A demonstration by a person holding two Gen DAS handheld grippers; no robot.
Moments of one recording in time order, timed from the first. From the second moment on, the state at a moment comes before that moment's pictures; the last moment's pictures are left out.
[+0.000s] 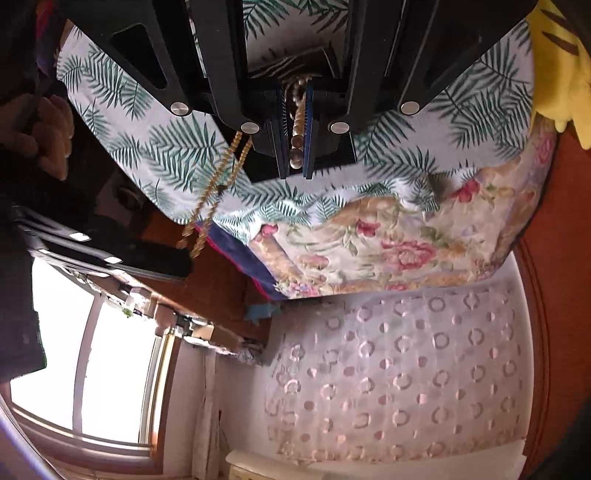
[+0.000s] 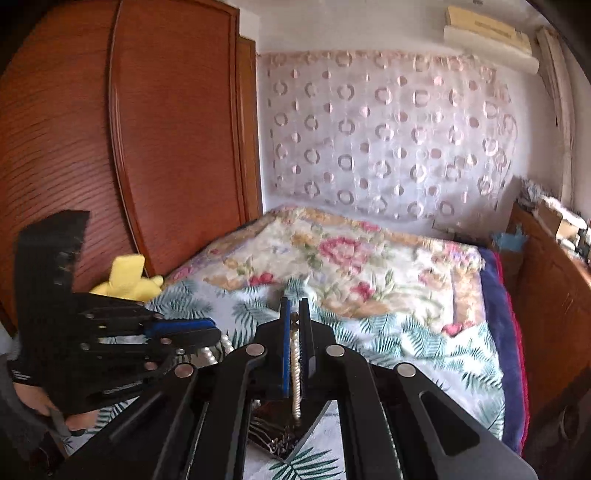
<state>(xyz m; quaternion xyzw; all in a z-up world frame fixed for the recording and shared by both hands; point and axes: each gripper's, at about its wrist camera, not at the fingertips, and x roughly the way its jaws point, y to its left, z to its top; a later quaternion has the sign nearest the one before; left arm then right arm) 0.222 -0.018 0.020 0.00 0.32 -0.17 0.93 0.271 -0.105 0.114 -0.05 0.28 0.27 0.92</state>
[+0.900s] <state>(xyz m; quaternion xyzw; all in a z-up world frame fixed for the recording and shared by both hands) 0.158 -0.009 -0.020 0.03 0.29 -0.13 0.95 0.244 -0.100 0.050 -0.05 0.33 0.28 0.90</state>
